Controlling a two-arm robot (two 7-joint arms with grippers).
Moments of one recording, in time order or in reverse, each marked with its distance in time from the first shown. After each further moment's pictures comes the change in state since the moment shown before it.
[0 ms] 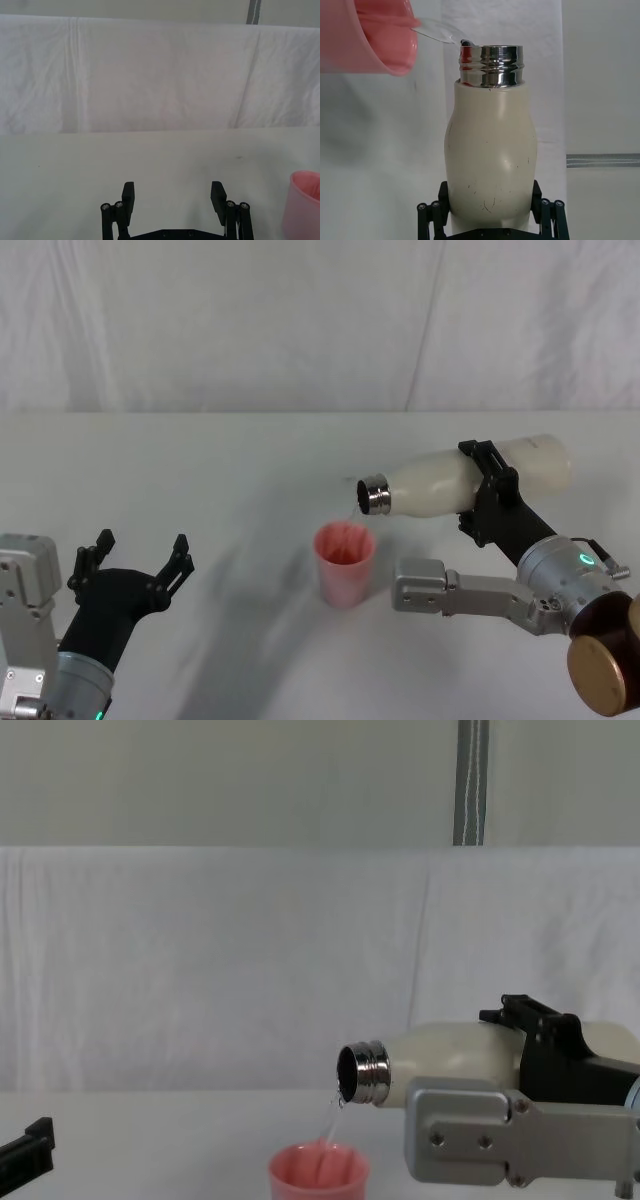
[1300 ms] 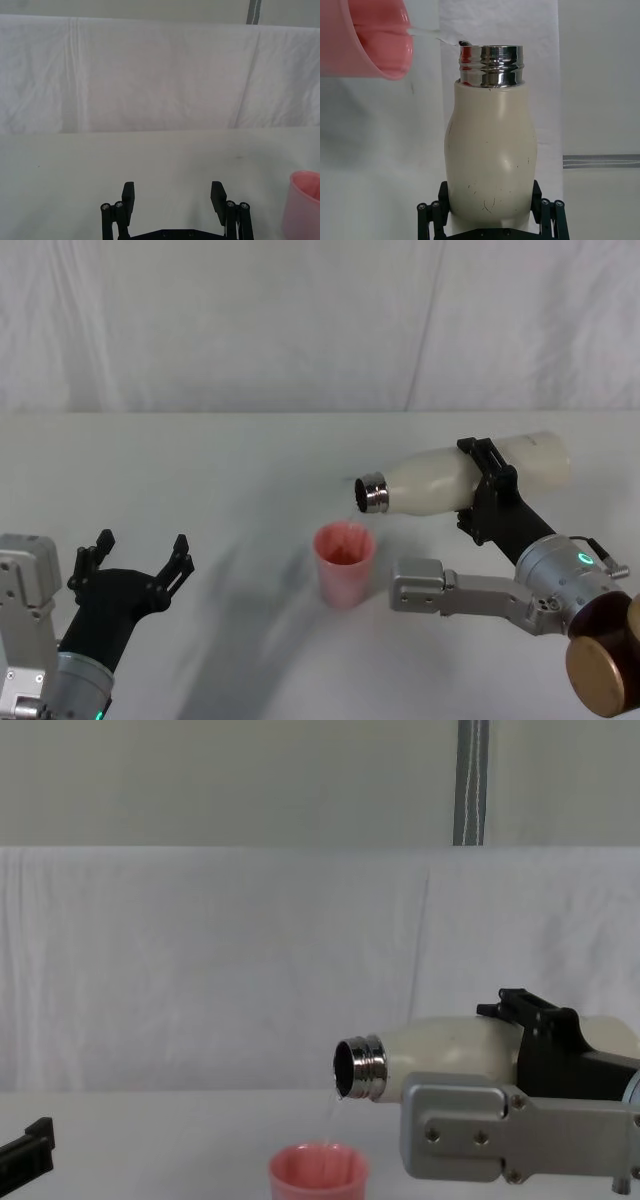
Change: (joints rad) left arm 0.000 0.000 0.000 0.000 0.000 0.000 0.000; right arm -0.002 0.000 -0.002 -0.011 -0.007 0.005 -0.002
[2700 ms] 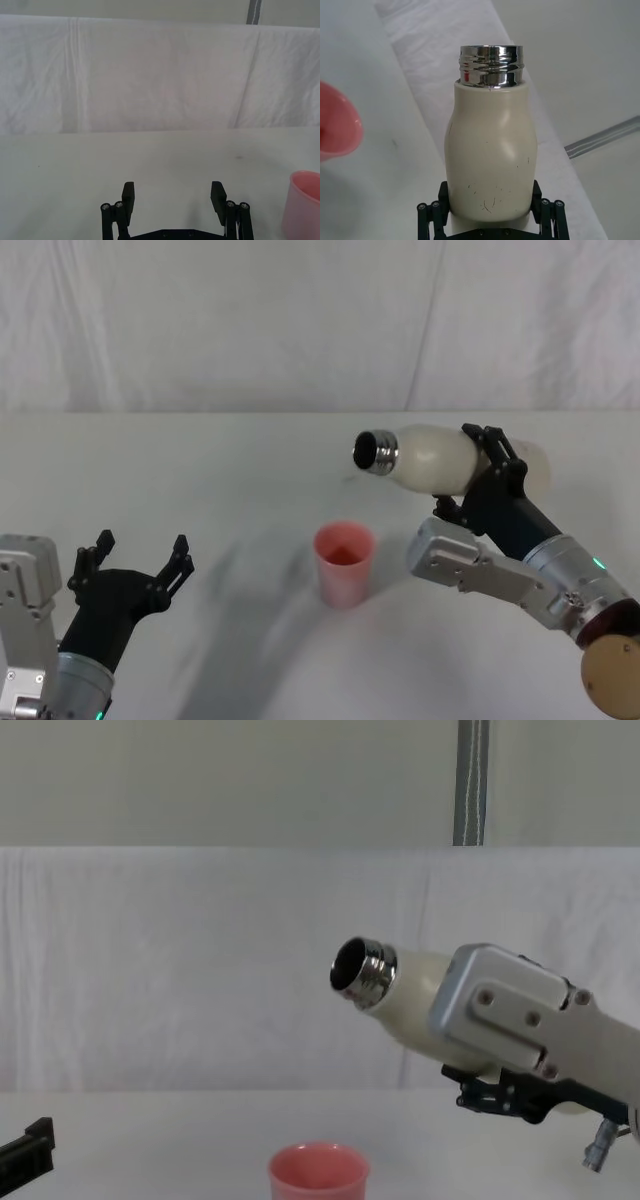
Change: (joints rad) left arm 0.000 0.000 0.000 0.000 0.000 0.000 0.000; right arm -0.072 -0.071 0.114 -0.014 0.290 -0.159 -0.082
